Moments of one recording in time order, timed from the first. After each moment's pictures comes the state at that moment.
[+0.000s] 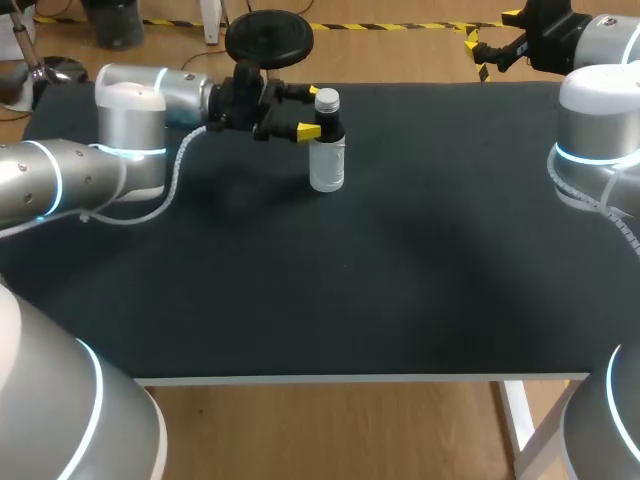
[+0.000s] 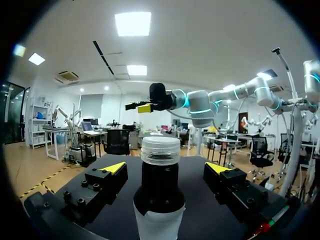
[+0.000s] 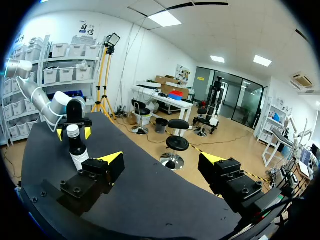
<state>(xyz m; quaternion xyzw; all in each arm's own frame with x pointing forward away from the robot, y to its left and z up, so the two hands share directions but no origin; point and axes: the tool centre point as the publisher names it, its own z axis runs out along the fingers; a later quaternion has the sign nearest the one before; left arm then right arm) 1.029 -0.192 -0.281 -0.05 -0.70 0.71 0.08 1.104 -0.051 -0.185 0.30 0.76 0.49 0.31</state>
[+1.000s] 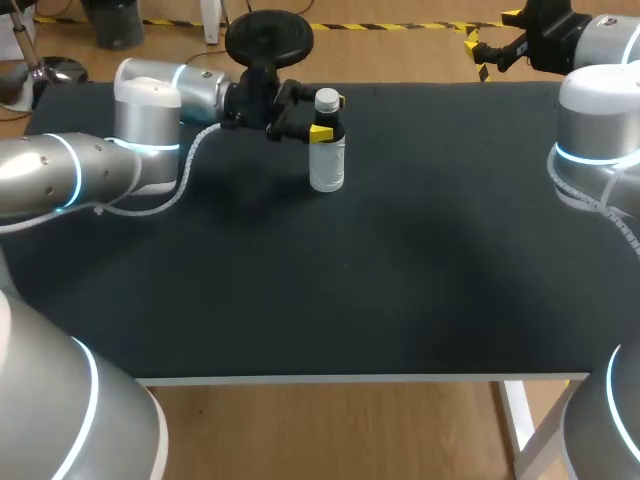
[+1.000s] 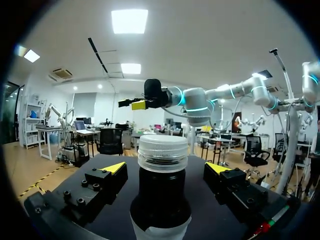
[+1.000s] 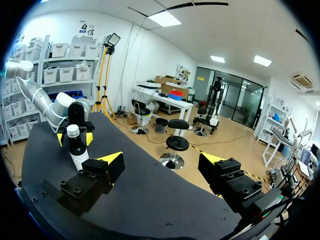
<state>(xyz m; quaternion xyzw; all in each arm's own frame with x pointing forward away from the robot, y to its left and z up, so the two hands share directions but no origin) 1.026 -0.214 -0.285 -0.07 -0.70 0.71 0.11 1.104 -0.051 -0.185 0.30 0.76 0.49 0.31</state>
